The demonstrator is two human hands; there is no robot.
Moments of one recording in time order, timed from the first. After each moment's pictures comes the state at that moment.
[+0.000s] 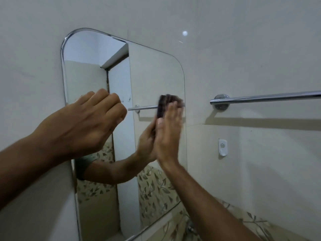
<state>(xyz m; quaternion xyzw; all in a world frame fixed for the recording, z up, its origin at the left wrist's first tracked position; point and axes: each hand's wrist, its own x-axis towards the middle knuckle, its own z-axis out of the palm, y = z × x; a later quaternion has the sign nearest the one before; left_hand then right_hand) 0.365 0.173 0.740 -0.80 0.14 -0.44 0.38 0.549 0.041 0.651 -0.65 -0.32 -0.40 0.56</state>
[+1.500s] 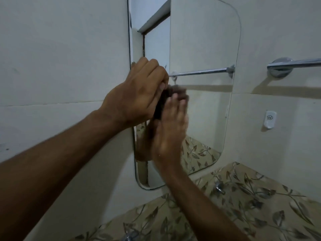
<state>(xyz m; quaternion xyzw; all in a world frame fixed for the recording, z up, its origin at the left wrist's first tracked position) 0.334 0.154 0.692 -0.83 0.13 -0.52 0.15 0.431 0.097 0.559 -0.64 -0.40 -0.42 0.51</state>
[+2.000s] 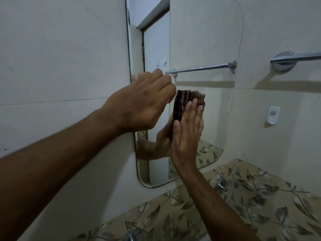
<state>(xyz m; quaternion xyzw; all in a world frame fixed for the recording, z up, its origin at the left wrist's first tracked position) 0.336 0.156 0.683 -0.85 0.15 -0.42 0.27 0.474 0.081 0.539 -0.65 -0.36 -0.40 0.54</state>
